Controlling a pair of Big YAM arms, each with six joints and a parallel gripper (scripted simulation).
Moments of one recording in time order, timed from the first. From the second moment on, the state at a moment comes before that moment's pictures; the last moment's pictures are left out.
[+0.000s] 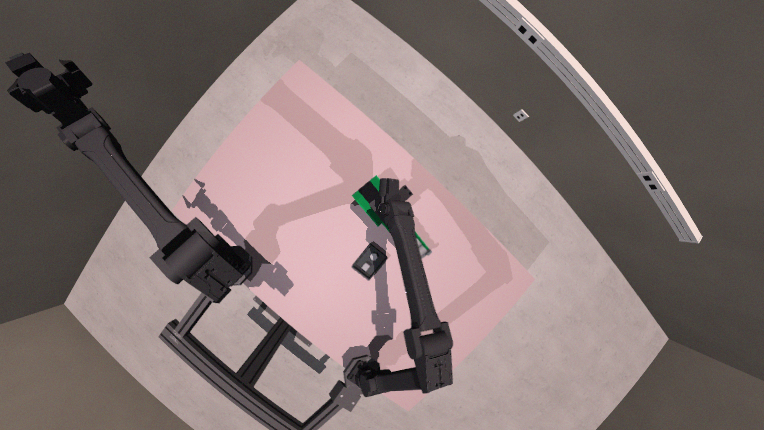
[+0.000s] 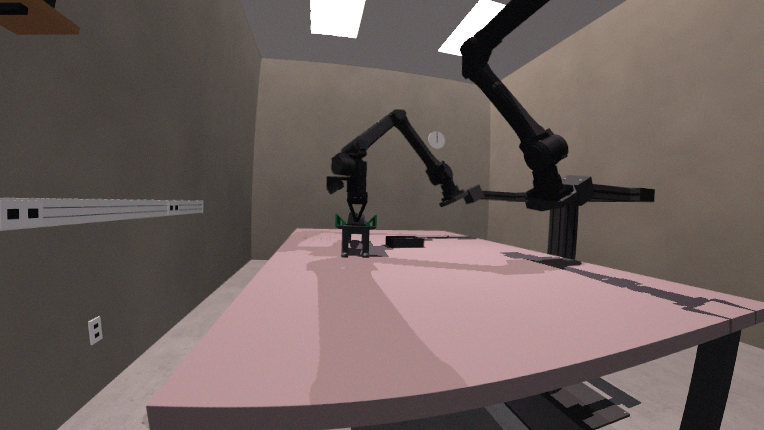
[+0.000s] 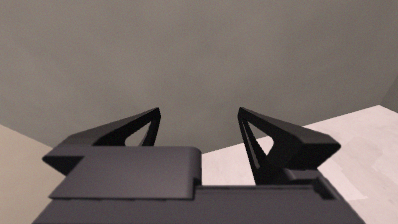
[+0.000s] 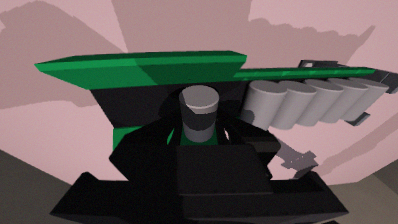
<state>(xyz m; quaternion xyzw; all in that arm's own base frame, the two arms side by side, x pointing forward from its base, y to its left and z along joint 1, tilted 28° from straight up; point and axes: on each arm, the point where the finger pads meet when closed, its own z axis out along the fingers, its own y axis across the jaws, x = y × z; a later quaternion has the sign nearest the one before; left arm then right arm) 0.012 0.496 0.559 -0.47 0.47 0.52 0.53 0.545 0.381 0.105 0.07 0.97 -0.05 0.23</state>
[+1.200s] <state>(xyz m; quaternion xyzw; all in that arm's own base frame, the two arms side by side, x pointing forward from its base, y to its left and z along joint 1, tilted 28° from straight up) 0.012 0.496 0.559 -0.47 0.47 0.52 0.53 0.545 0.382 0.108 0.07 0.97 -0.05 0.24</state>
